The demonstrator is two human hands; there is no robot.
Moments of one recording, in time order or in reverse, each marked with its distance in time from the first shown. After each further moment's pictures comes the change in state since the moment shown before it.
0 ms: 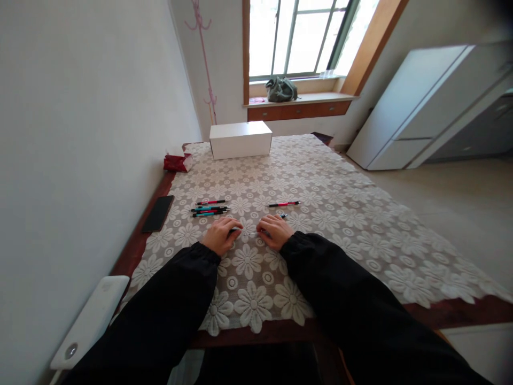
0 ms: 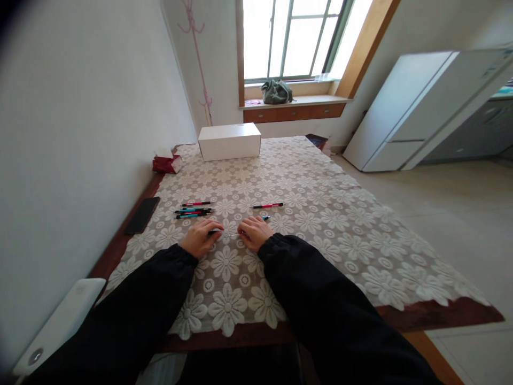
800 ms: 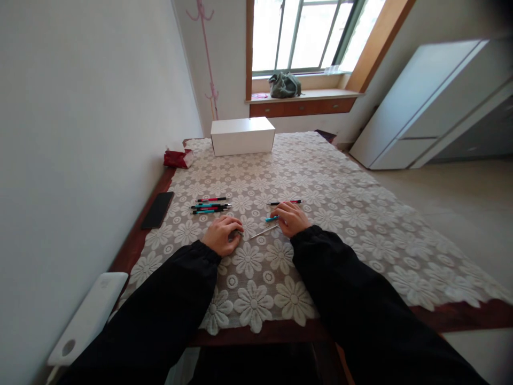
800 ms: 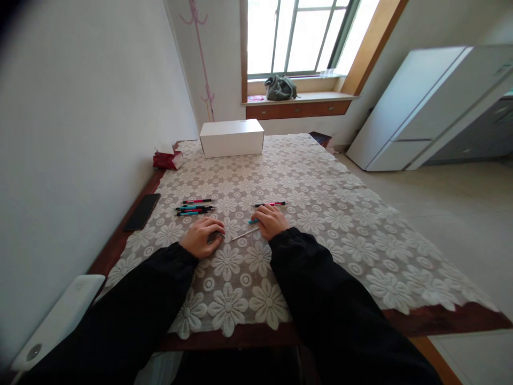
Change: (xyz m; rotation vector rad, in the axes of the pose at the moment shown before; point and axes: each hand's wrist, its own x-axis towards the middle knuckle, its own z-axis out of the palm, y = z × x) left_hand -0.003 0.003 -0.002 -0.014 -0.052 0.027; right_hand -0.008 0.036 -0.022 -0.044 0.148 0.023
